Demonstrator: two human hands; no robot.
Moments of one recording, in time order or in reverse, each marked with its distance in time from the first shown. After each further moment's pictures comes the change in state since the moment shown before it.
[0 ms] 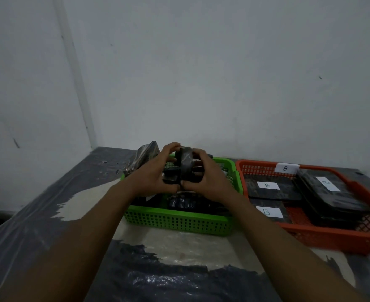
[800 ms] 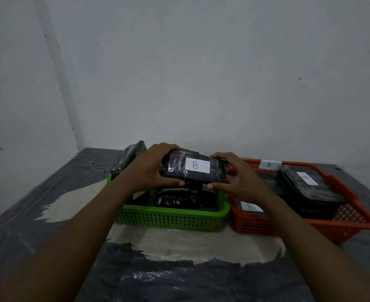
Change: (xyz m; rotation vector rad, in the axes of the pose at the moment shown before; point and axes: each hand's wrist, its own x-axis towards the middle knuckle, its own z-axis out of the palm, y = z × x) left_hand 0.012 0.029 0.008 0.231 0.144 0.141; right_hand -0.055 0.026 -0.094 -0.138 0.027 0.008
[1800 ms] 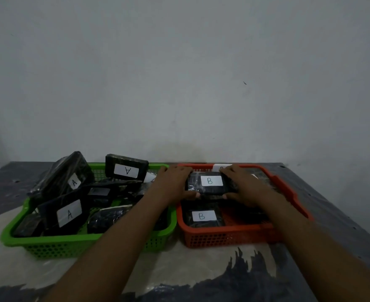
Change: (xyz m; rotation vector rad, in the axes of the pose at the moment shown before) left_hand 0.120 0.084 0.152 0.326 -0.293 -0.102; right_hand -0.041 0.086 -0.114 -0.698 -0.219 0.366
